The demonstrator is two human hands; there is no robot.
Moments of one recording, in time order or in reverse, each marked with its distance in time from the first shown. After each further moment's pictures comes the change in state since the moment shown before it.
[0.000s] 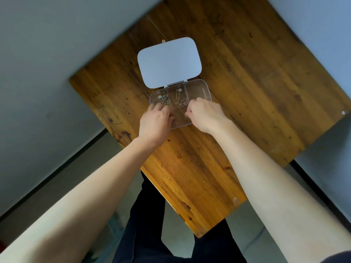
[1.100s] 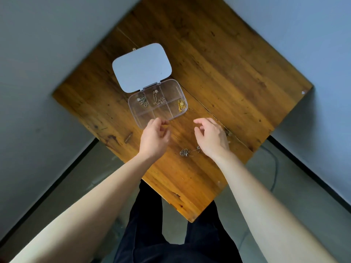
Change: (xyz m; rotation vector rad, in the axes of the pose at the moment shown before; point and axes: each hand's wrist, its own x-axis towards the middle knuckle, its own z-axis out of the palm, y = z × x) left_hand -0.045 0.062 -0.005 -0.549 -0.114 -0.232; right_hand -0.118 0.045 0.040 0.518 0.262 0.362
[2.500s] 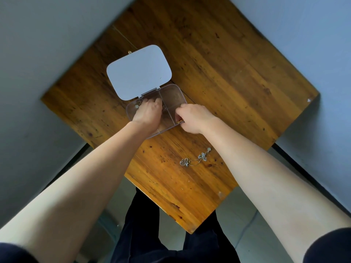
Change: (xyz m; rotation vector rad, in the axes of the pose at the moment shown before) left_hand 0.122 -0.006 -0.010 0.713 -0.170 0.167; right_hand 0.108 -0.052 -0.002 -0.533 -0.392 -0.436
